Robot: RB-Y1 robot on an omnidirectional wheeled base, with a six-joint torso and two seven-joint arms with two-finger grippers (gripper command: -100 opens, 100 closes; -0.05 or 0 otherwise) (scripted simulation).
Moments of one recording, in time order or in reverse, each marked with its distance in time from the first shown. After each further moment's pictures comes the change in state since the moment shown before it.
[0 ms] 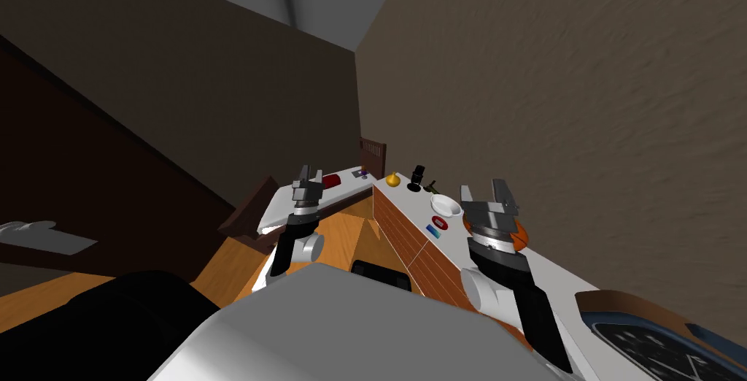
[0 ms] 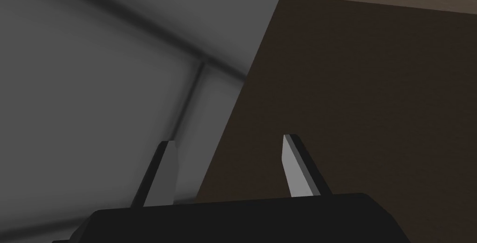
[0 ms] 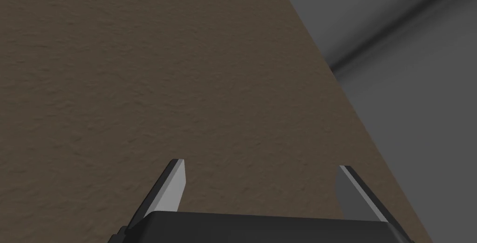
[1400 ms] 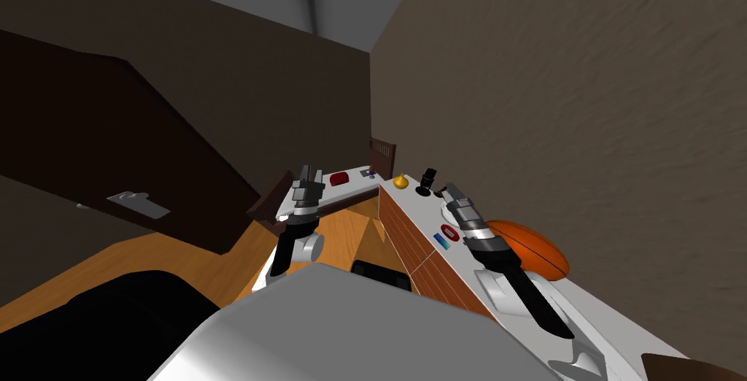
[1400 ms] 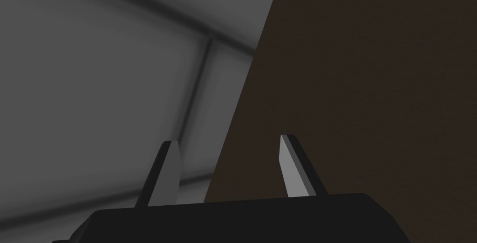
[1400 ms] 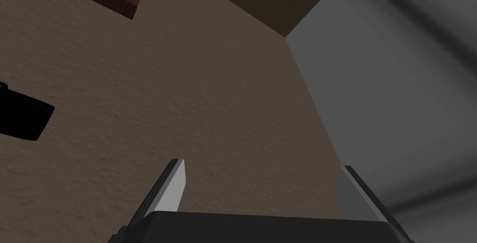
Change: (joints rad) left arm 0.000 0.000 0.000 0.000 0.000 0.000 0.000; right arm -0.069 -0.371 0.043 0.108 0.122 0.160 0.024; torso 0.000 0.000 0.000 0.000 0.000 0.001
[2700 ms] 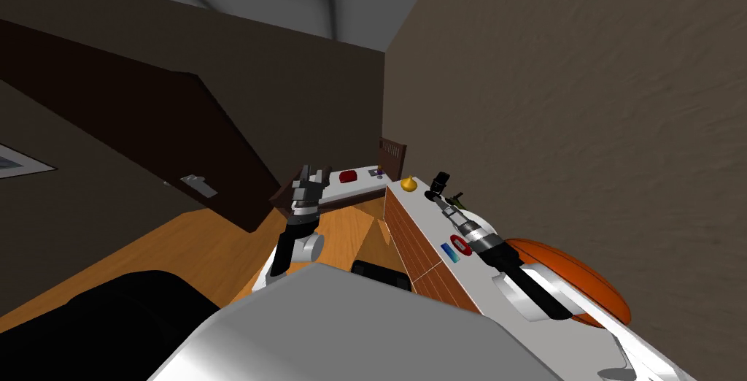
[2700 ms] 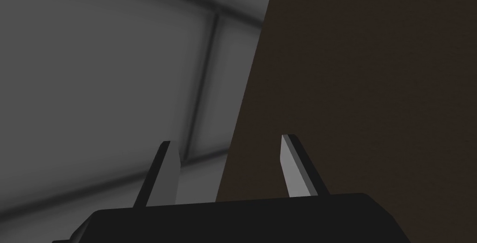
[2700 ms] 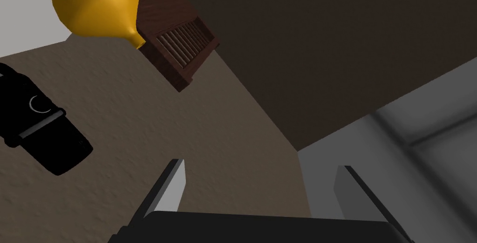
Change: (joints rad) left arm 0.000 0.000 0.000 0.000 0.000 0.000 0.000; right arm -0.036 -0.336 0.088 0.138 0.108 0.103 0.034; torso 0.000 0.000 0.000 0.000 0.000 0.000
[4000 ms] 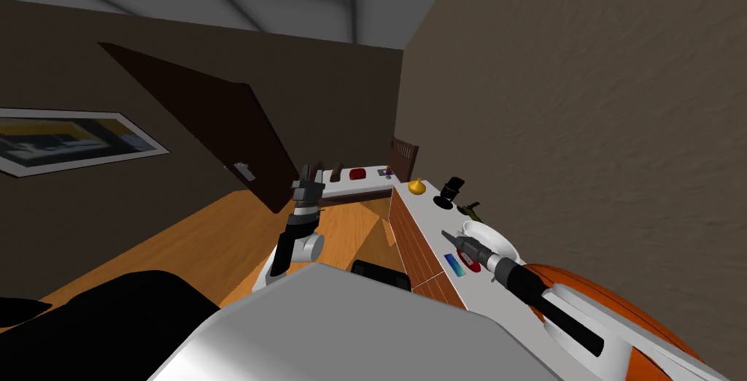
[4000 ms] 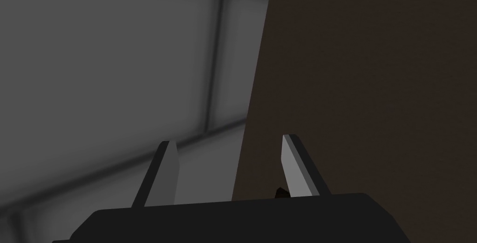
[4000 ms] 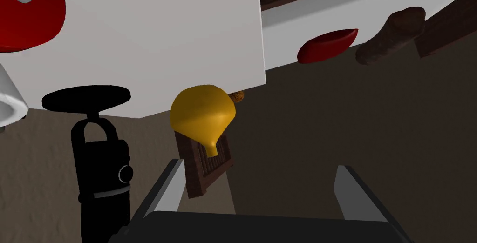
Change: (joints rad) left arm 0.000 0.000 0.000 0.000 0.000 0.000 0.000; right arm 0.024 -0.324 0.220 0.273 0.107 -0.007 0.100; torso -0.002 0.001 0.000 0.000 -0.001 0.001
